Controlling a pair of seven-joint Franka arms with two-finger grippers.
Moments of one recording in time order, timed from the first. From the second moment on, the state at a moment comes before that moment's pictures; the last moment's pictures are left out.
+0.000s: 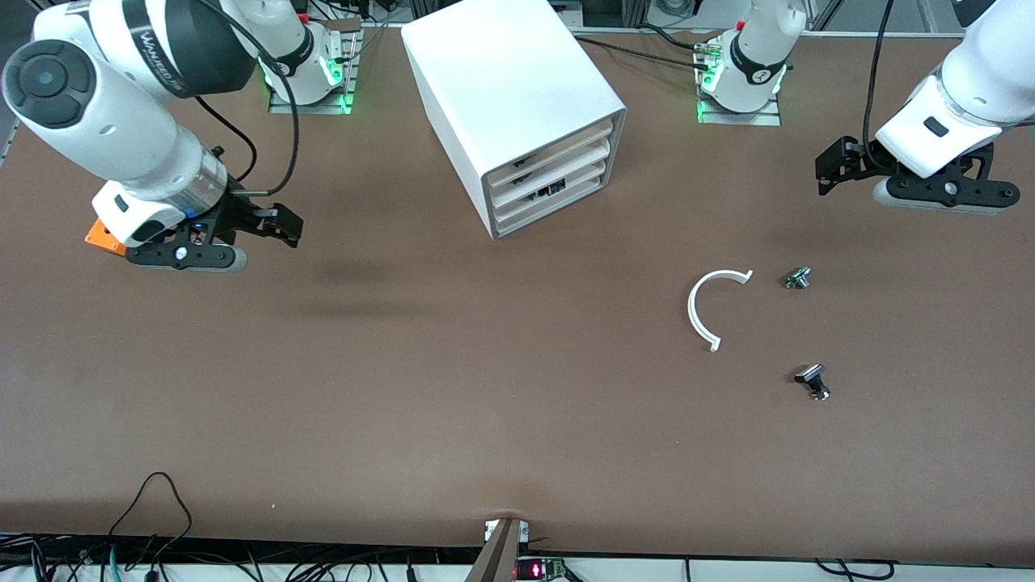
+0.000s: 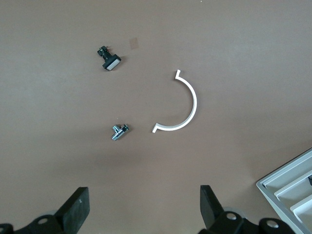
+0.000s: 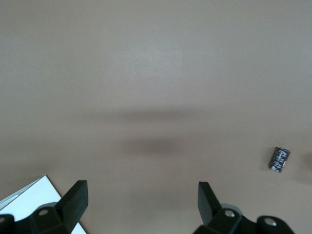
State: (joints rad) left arm -0.06 -0.06 -0.09 -1.71 0.04 1.60 -0.04; right arm 0.23 0.15 0.06 -1.65 -0.01 1.76 0.34
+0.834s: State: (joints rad) left arm -0.05 -0.05 -0.08 -1.71 0.04 1.60 -0.04; right arm 0.34 0.24 0.07 -1.58 -0.01 1.78 0.50
